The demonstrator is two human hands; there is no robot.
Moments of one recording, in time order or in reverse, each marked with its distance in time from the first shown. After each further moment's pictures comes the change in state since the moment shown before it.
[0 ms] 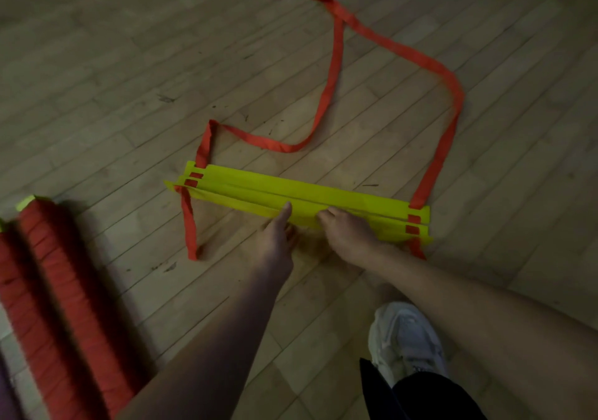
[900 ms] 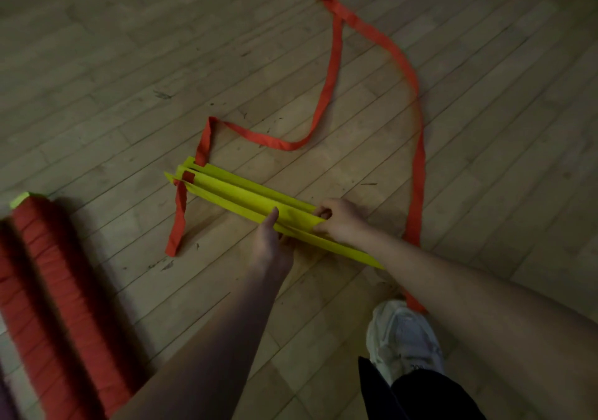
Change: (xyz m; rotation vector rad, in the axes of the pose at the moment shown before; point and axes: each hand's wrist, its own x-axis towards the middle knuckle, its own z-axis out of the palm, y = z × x) left_hand 0.001 0.000 0.002 -0.259 0.001 -0.094; right_hand 0.020 0.000 -0.009 0.543 -0.045 0.276
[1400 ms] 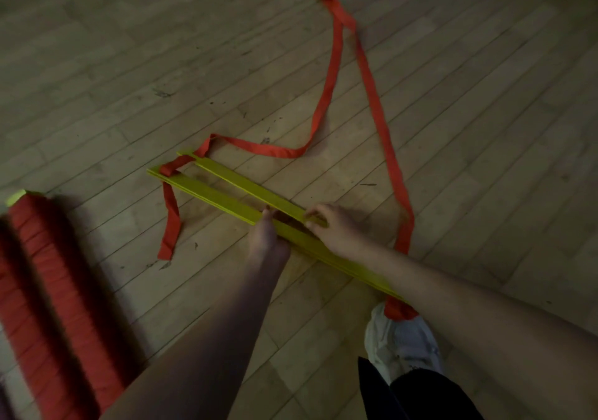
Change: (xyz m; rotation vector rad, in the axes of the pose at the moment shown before) left_hand 0.021 0.008 0.000 -0.108 0.041 0.017; right_hand -0.015 0.000 0.011 0.053 -0.011 -0.152
